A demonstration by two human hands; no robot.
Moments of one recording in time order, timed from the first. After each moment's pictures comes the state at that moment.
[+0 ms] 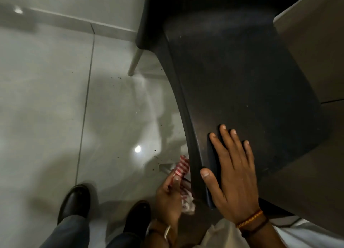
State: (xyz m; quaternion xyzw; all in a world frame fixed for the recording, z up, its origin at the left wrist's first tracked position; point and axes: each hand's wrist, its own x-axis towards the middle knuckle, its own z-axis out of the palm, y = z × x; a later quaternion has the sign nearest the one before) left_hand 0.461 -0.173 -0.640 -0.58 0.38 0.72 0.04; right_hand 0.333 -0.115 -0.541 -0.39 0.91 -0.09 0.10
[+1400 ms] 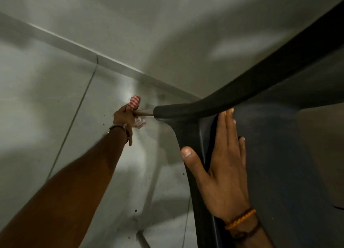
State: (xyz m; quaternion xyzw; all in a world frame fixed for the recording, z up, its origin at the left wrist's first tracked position) left_hand 0.235 -0.549 -0.802 -0.57 0.35 0.72 -0.17; right_hand 0.215 -0.348 -0.545 -0.35 0.92 -0.13 0.13
